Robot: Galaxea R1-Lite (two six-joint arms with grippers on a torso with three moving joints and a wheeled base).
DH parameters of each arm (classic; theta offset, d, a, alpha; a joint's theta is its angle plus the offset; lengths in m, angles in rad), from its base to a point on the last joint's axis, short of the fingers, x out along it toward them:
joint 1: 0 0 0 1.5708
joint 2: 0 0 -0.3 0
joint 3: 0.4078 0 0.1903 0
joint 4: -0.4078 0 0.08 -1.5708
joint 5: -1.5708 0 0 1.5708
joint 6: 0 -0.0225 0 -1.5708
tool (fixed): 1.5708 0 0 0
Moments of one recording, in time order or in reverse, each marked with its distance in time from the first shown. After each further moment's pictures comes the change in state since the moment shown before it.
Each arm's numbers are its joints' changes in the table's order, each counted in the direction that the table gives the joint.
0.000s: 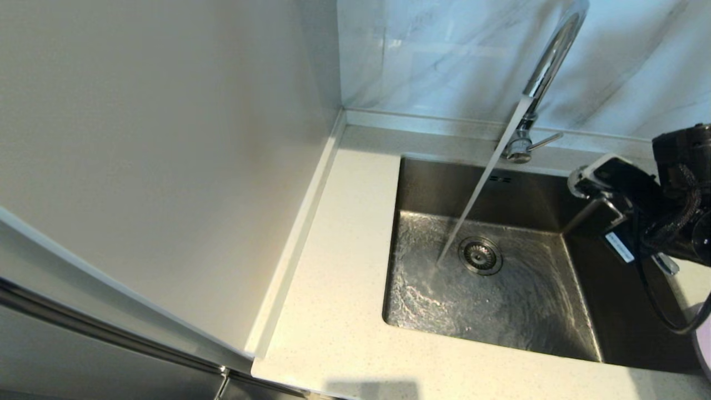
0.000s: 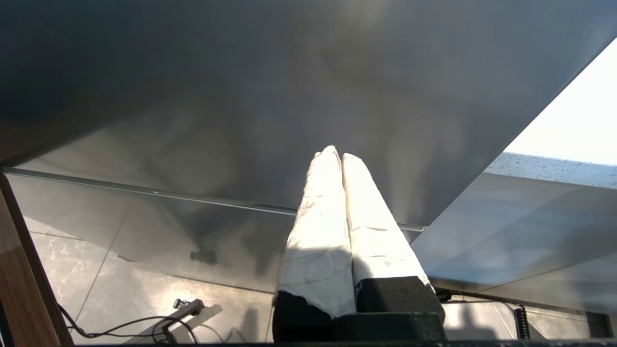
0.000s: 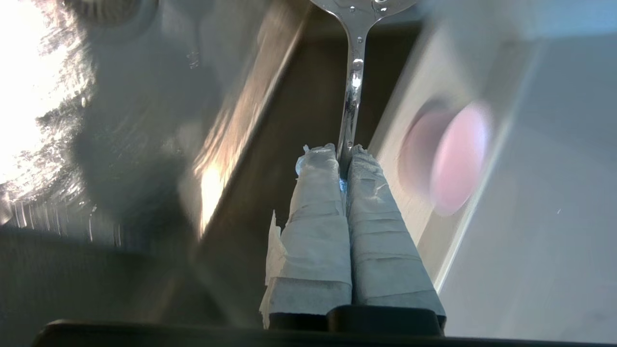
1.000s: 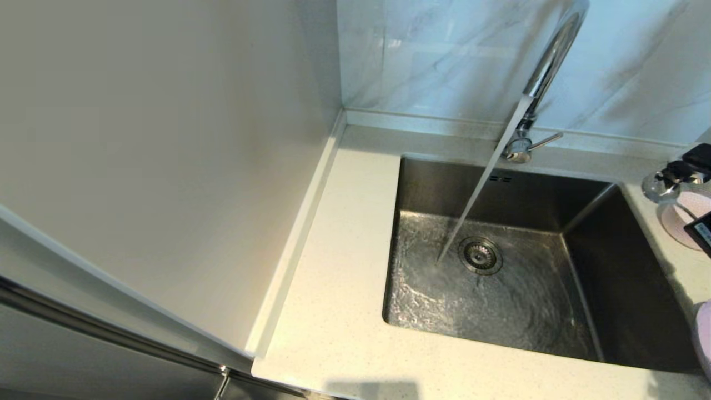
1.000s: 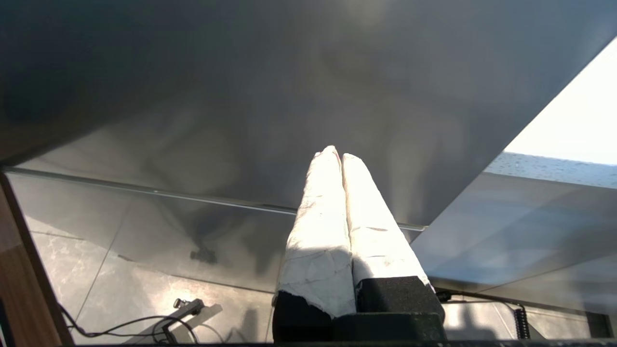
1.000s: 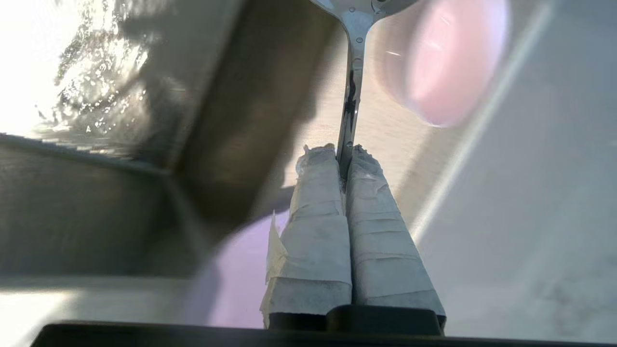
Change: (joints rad) left arm 0.000 0.000 0.000 0.000 0.001 0.000; right arm -0.399 -0.009 0.274 -0.378 0.289 0.073
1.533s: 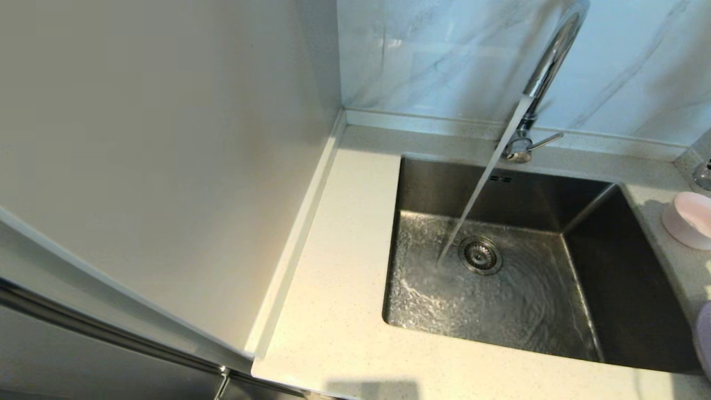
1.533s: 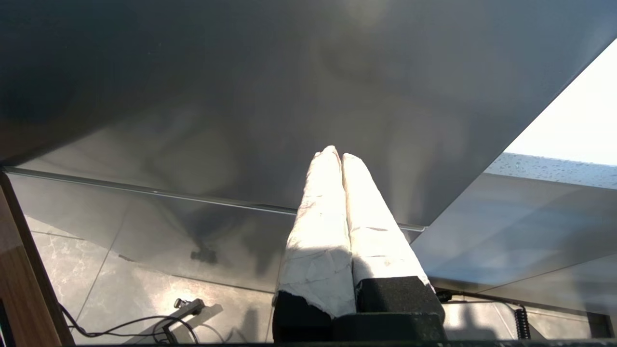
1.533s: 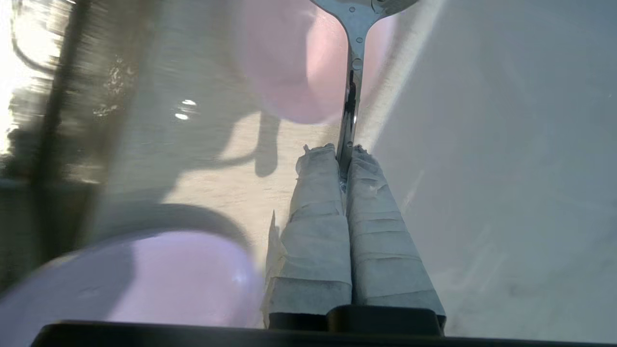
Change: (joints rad) left arm 0.000 0.000 0.000 0.000 0.000 0.000; right arm -0.298 -0.203 0.253 0.003 0.114 0.228
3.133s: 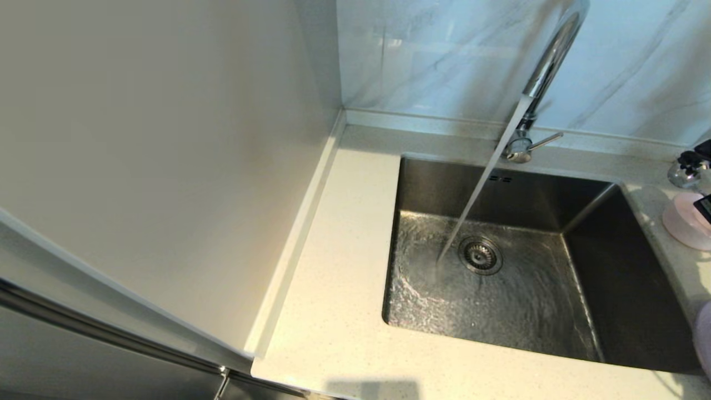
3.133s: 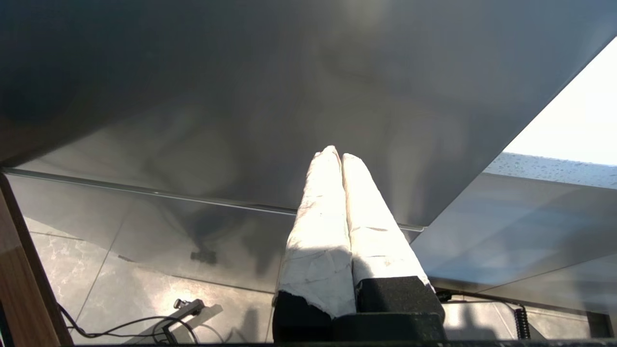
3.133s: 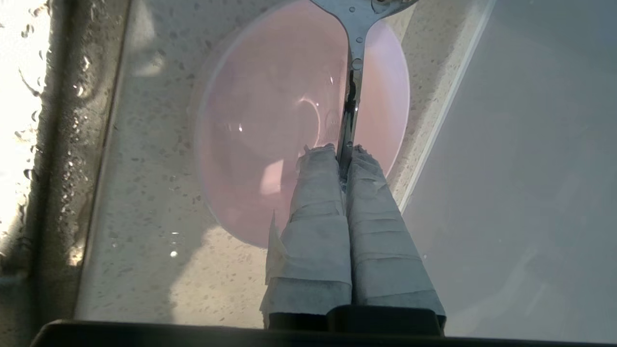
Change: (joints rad) left arm 0.000 0.000 0.000 0.000 0.000 0.000; right arm 0.026 -0.234 0.172 0.062 -0.005 -0.130
